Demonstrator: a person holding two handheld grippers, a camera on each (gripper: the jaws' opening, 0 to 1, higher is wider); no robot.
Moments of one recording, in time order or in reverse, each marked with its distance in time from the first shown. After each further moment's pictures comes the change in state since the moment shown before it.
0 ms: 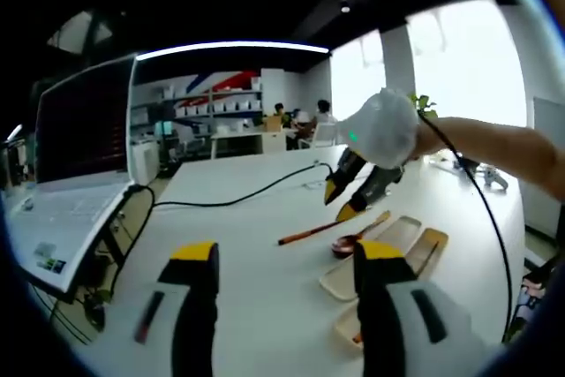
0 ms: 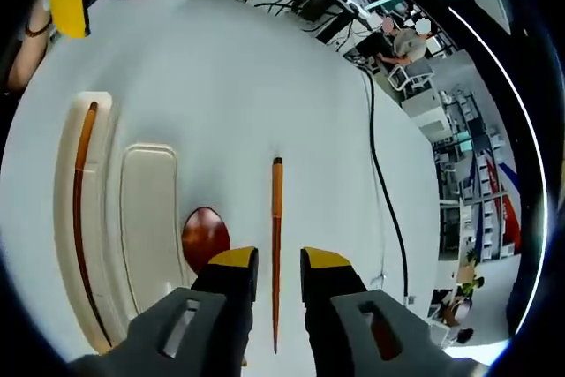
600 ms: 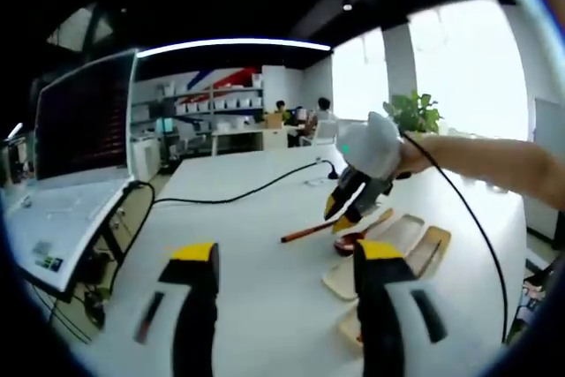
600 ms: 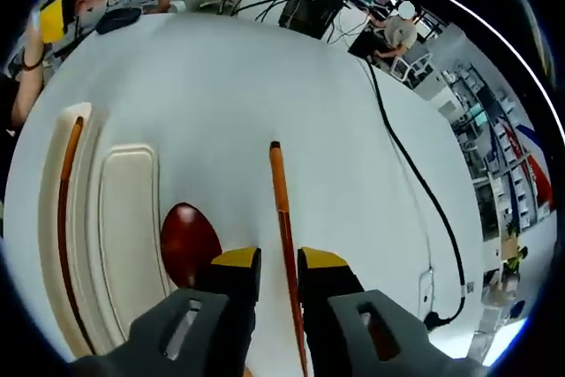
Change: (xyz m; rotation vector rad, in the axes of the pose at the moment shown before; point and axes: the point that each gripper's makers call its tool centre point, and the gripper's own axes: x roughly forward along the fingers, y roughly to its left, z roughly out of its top) left arm 0.005 0.006 -0.003 -0.008 0.014 0.005; right arm 0.033 0.009 -0.014 0.185 -0.101 0.122
